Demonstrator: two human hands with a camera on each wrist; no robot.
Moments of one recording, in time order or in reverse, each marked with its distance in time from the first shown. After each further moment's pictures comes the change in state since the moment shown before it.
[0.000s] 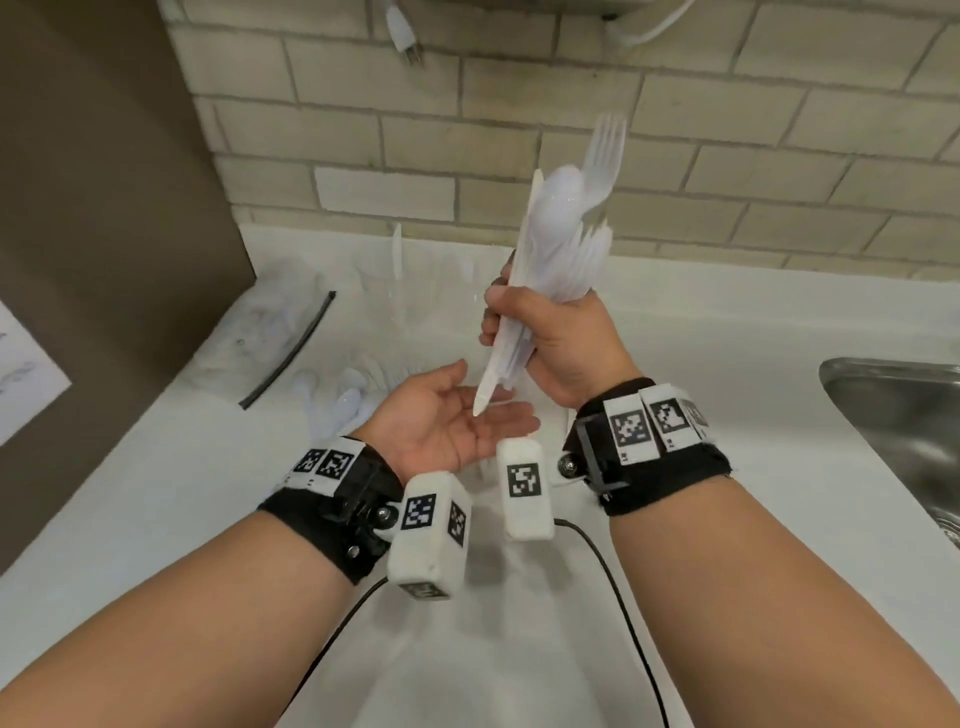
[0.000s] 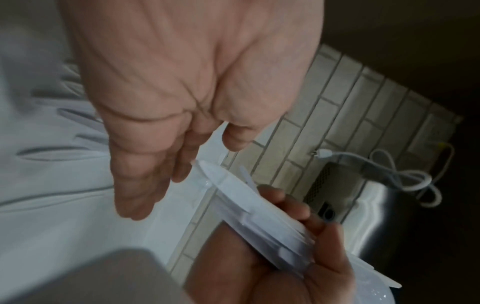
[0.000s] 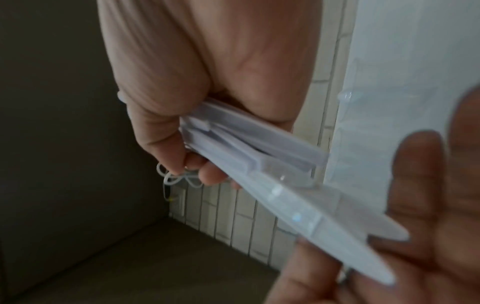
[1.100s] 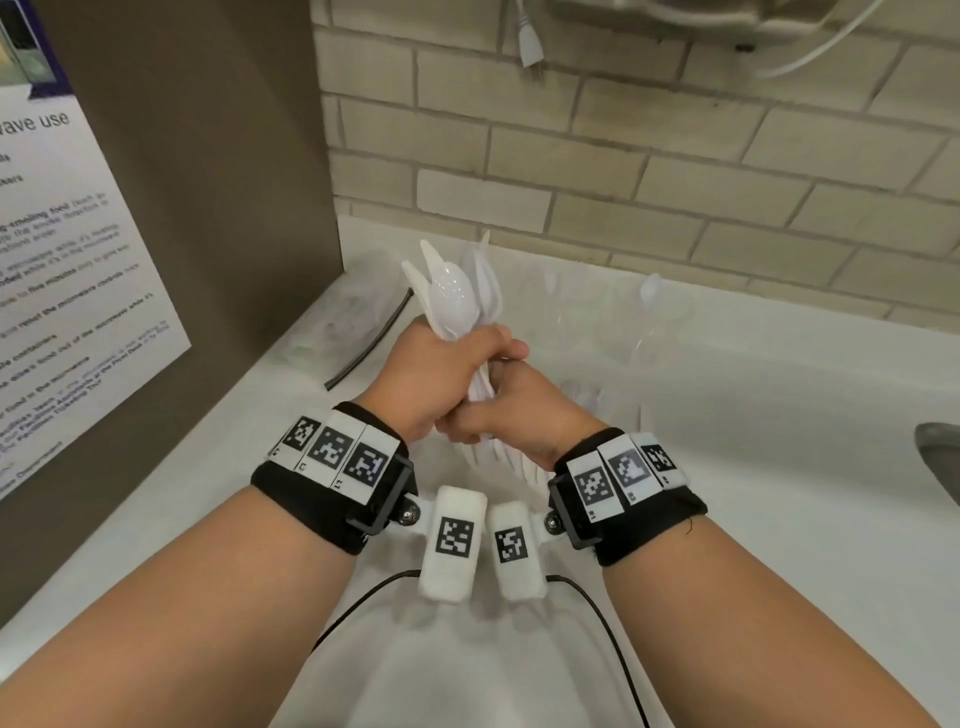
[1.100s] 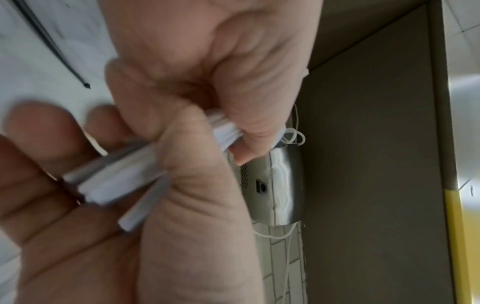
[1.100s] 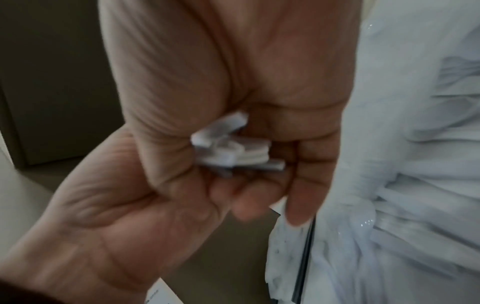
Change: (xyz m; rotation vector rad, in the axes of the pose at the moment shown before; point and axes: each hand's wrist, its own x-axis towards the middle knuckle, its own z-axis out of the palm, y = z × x) left_hand -0.060 0.043 -0.013 0.685 0.384 0.717; right_hand -0.007 0.066 0.066 -0.559 -0.412 0.268
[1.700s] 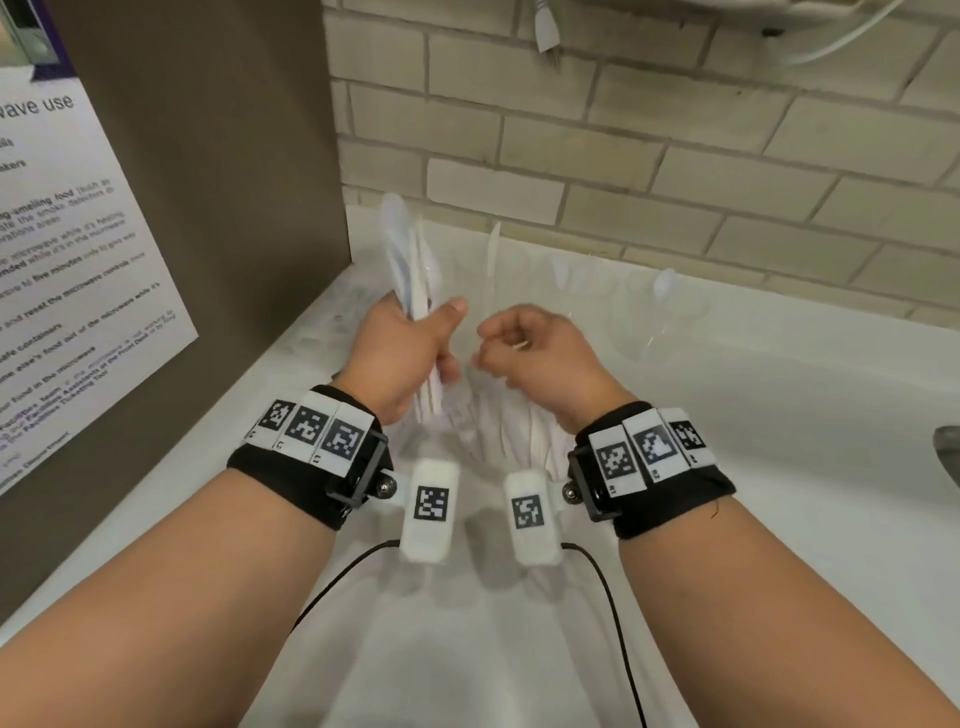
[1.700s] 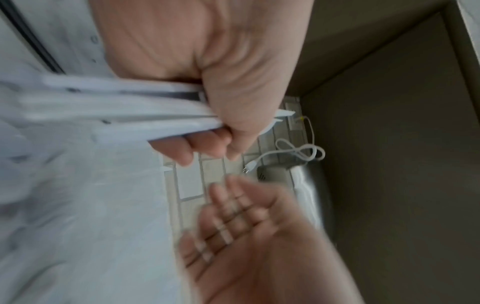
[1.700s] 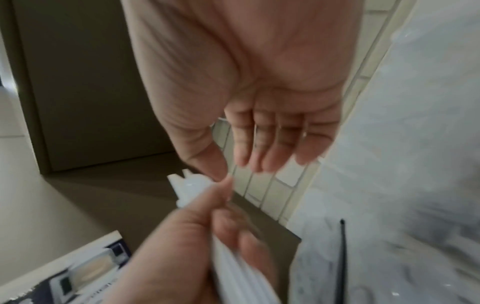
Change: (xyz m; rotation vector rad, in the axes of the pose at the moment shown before) left_hand 0.027 -0.019 -0.031 -0.065 0.226 0.028; right_hand 0.019 -0.008 -0.020 -0.158 0.308 -0.036
